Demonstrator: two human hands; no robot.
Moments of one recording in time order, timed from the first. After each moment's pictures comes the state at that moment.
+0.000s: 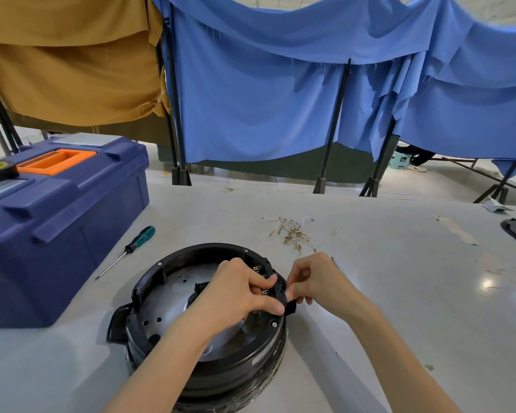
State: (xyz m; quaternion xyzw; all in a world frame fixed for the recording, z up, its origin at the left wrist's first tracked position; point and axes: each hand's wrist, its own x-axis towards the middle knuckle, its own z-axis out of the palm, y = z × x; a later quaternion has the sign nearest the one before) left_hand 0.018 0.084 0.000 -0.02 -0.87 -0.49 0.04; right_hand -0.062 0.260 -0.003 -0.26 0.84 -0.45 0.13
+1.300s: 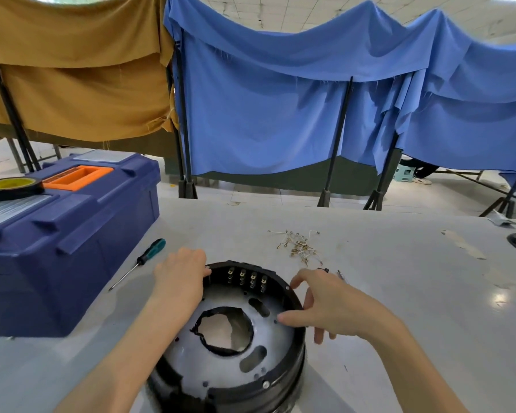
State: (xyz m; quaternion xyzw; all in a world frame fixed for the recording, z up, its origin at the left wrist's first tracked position) left_hand 0.018 0.023 0.024 0.19 -0.98 0.05 0.09; right_hand -0.025 0.256 0.033 -0.26 0.92 -0.25 0.17
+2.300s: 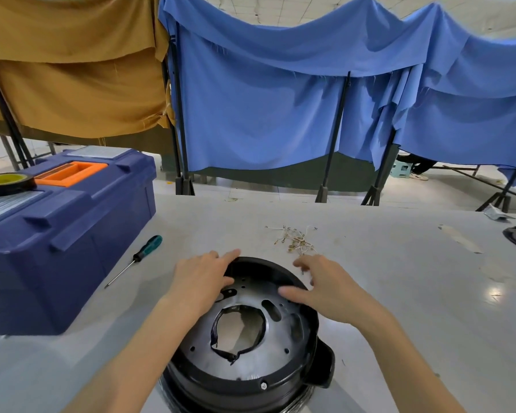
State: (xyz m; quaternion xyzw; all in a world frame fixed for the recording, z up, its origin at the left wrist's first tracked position) left_hand 0.005 0.032 0.004 0.04 -0.99 0.05 0.10; right_hand -0.044 0.255 0.015 -0.25 0.94 -0.24 0.03
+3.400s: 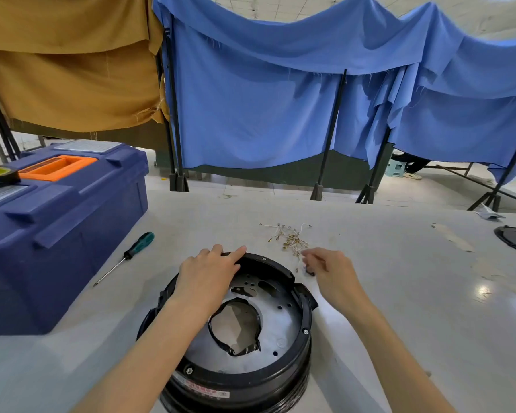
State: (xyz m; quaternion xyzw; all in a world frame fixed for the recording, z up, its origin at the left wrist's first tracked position) left_hand -0.011 0.047 -0.017 0.04 -0.98 0.03 0.18; right_hand -0.077 0.265 -0.012 -0.16 0.90 -0.41 -0.06
